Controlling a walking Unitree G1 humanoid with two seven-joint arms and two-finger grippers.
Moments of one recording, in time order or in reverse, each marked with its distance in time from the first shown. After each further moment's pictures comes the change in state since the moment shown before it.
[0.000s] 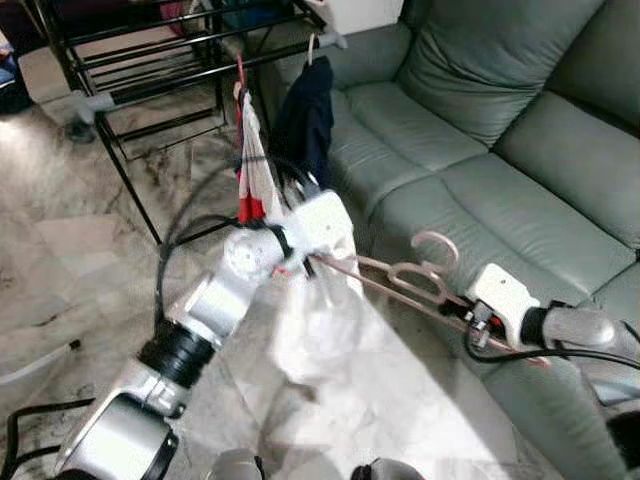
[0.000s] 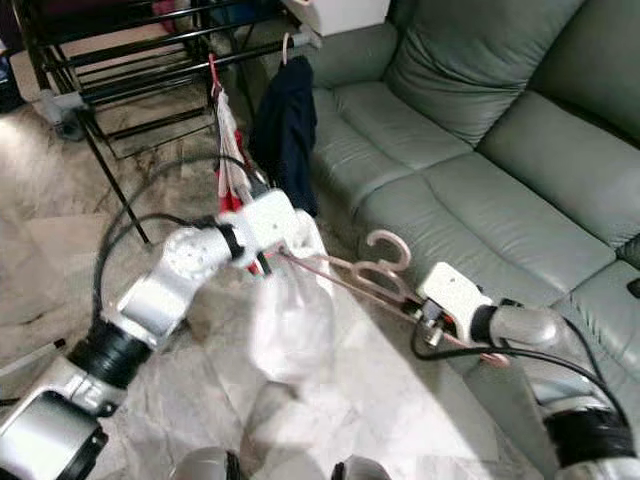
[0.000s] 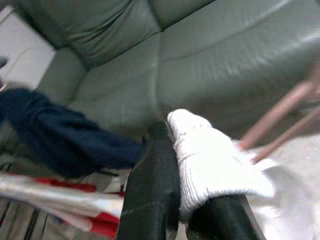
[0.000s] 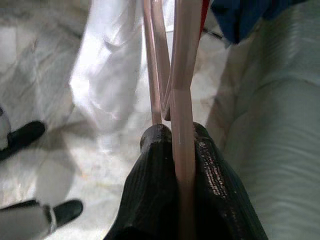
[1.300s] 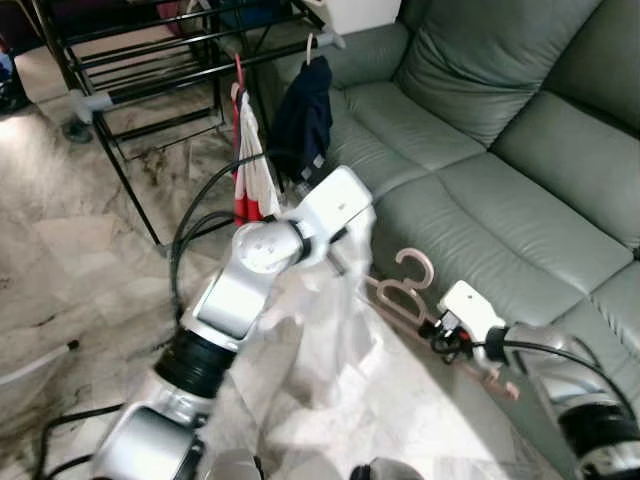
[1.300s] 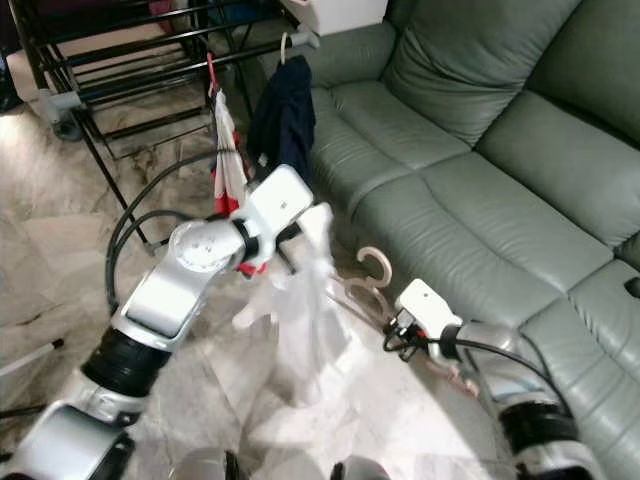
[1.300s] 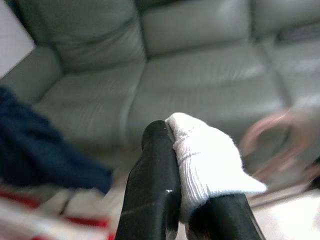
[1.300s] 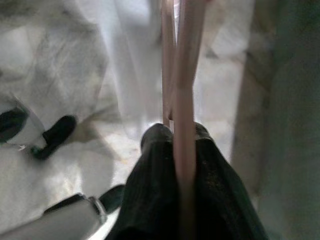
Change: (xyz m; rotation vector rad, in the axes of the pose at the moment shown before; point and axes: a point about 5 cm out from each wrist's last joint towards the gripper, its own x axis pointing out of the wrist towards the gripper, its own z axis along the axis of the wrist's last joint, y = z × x) left arm -0.004 0.000 0.049 -0.334 -0.145 -0.031; right arm 0.042 0.023 -0.036 0.269 0.139 0.002
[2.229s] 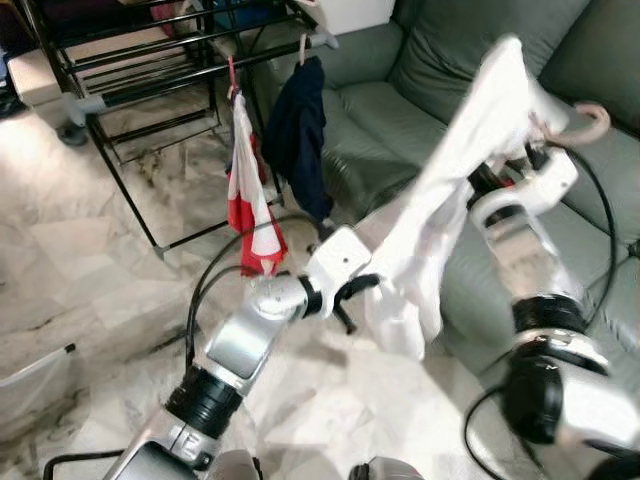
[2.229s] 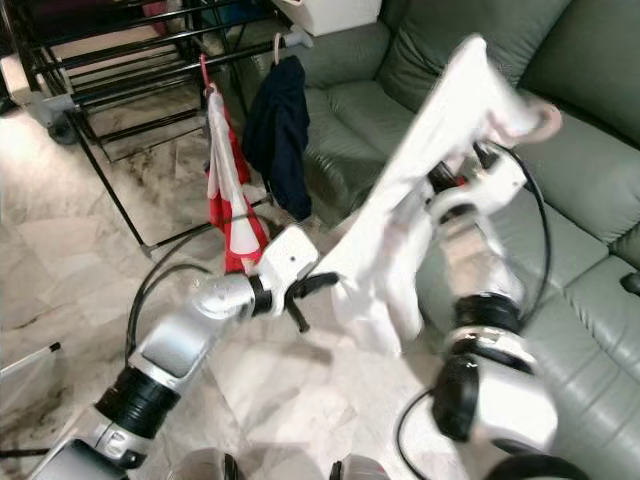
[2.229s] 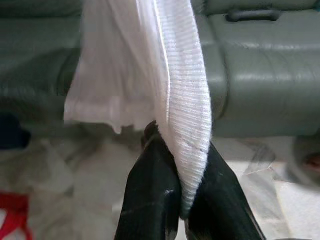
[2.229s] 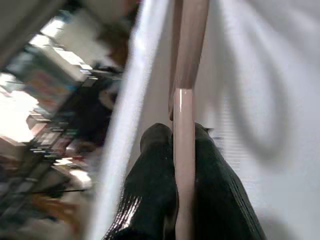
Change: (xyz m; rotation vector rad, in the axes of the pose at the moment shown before) left arm 0.002 -0.041 -0.075 -0.170 0.153 -0.110; right arm -0.020 -0.066 0.159 0.993 -1.005 -0.280
